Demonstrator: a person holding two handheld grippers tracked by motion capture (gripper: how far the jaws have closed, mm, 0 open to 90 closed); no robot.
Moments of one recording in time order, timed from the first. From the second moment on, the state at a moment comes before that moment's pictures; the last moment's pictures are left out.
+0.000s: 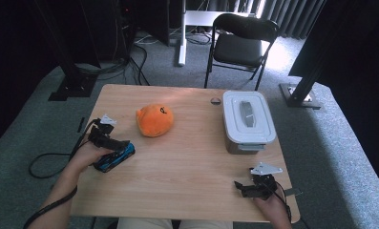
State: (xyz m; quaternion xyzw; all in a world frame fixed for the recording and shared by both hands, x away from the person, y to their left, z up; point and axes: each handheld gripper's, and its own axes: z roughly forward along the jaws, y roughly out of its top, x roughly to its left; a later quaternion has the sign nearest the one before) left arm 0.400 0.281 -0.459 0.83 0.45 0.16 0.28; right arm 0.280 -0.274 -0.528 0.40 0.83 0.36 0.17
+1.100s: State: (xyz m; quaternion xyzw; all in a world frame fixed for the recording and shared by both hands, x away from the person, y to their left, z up) left arm 0.371 0.296 -0.502 0.89 0.39 0.13 0.22; right arm 0.280 -0.274 -0.528 0.40 0.82 0.36 0.17
